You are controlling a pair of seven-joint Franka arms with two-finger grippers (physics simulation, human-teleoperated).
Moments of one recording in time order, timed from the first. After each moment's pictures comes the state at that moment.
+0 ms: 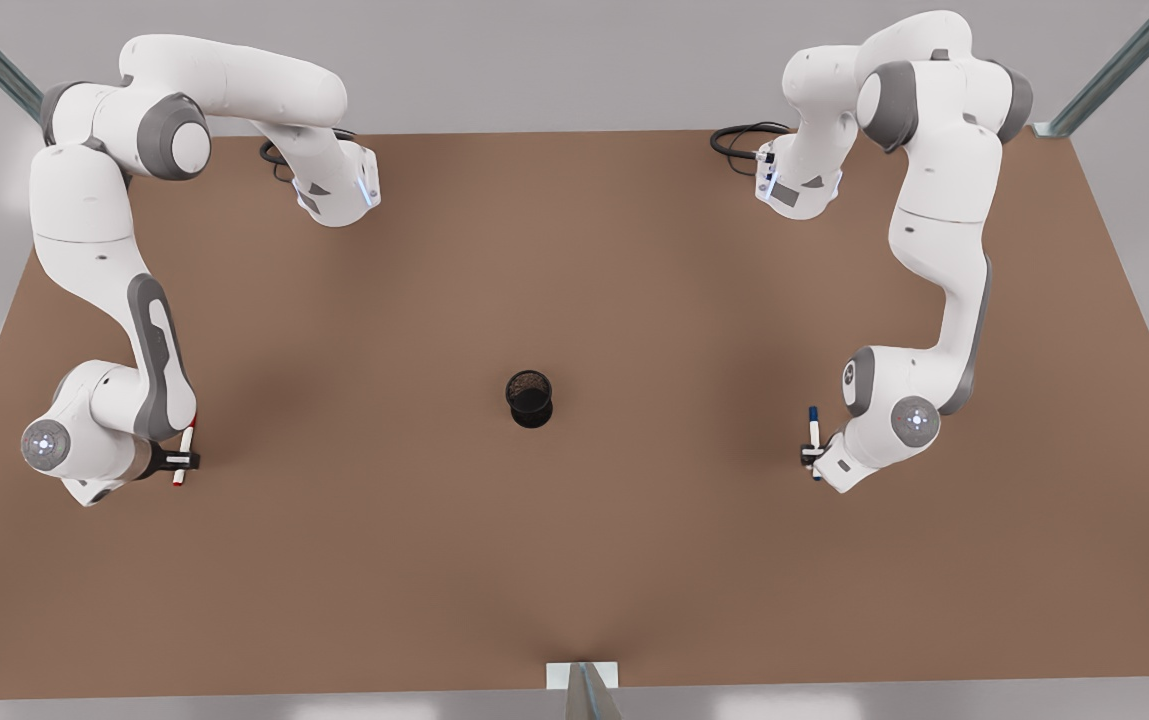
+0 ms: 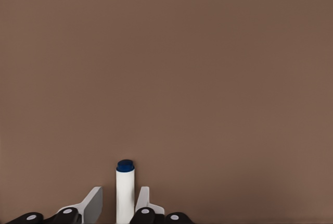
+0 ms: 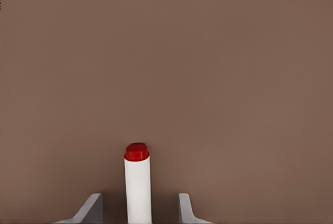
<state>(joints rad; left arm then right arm) -0.03 0.67 -0.06 -1.80 0.00 2.41 0.02 -0.34 0.76 0.02 -1.64 -0.13 2.25 -0.24</state>
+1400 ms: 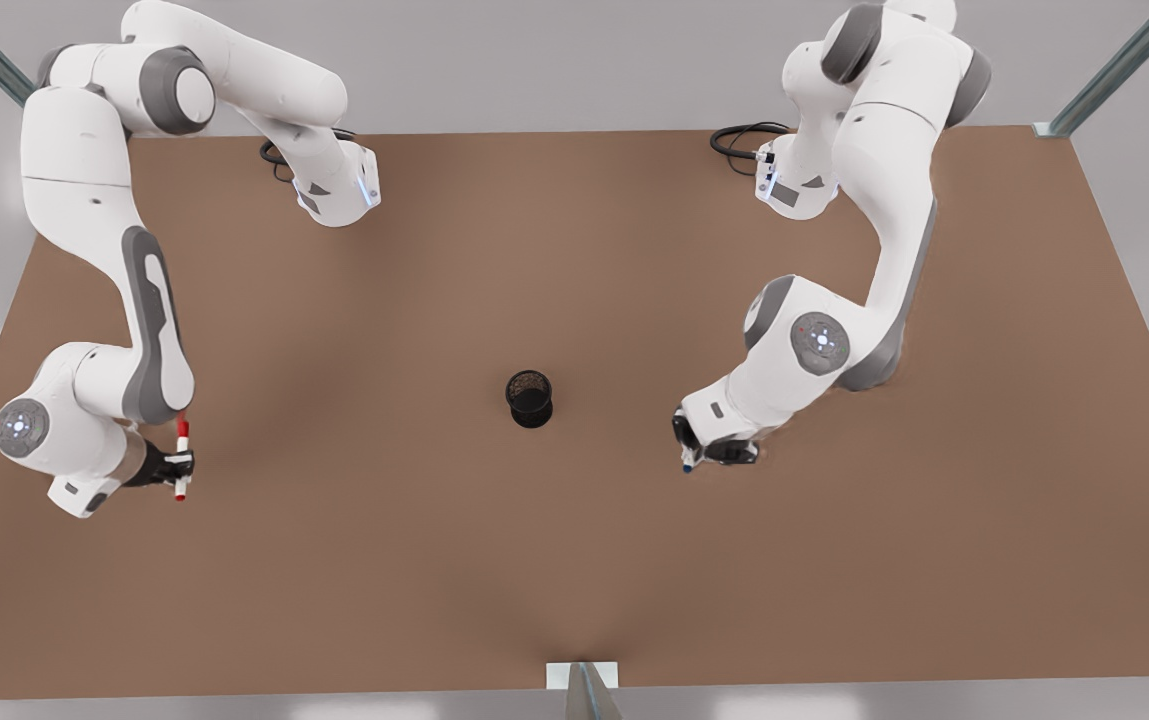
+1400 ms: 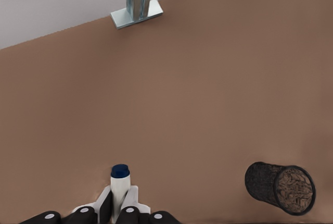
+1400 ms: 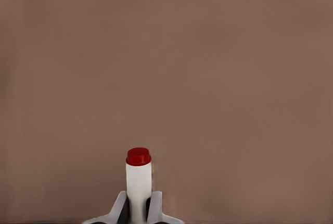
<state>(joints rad) -0.23 0.56 -0.34 -1.38 -0.06 2.16 0.04 -0.33 0.56 0.18 -1.61 -0.11 2.14 -0.38</state>
